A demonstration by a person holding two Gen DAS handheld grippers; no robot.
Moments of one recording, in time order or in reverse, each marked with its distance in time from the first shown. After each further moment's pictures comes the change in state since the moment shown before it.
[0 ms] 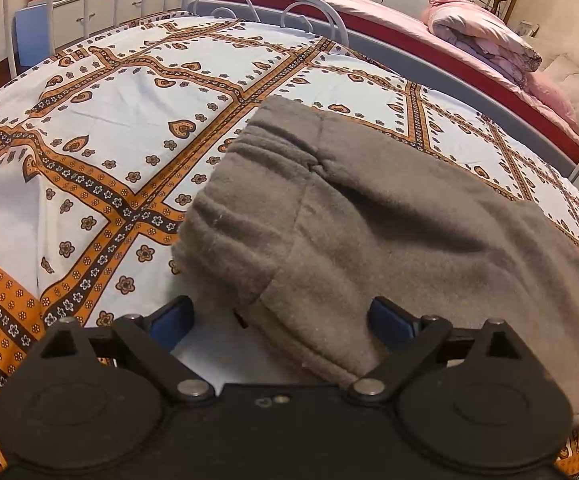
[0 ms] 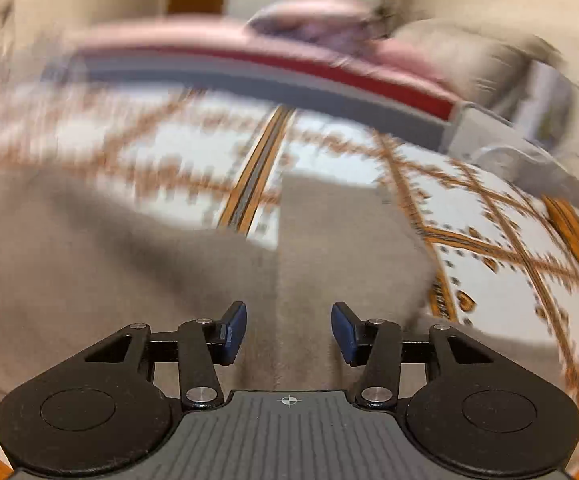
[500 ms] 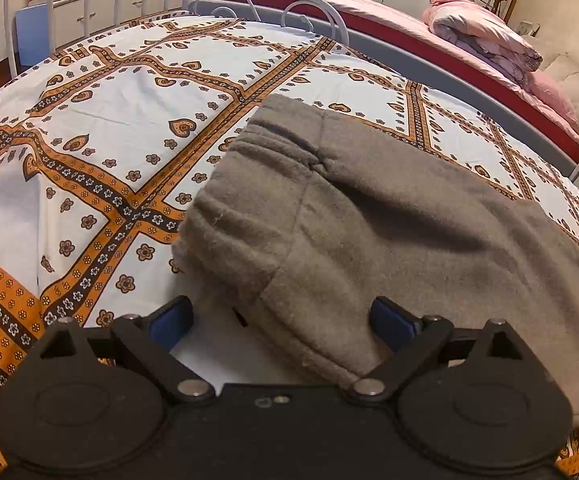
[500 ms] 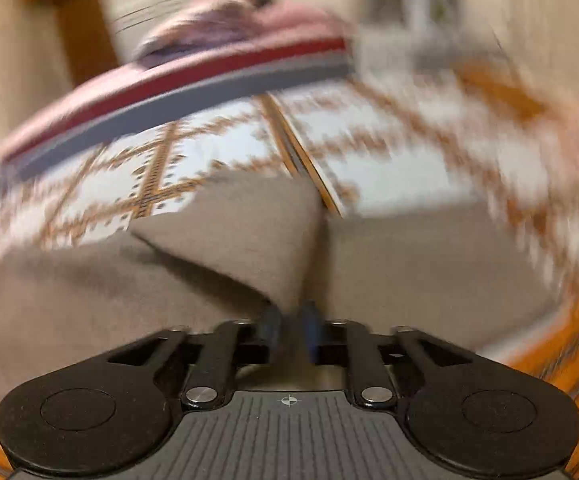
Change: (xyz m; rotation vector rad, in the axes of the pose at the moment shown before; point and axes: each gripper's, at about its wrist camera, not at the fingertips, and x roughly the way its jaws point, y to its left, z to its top) left arm 0.000 0.000 -0.001 -0.002 0.003 0.003; right arm -0.063 -0.095 -0.061 0.420 -0.024 -0.007
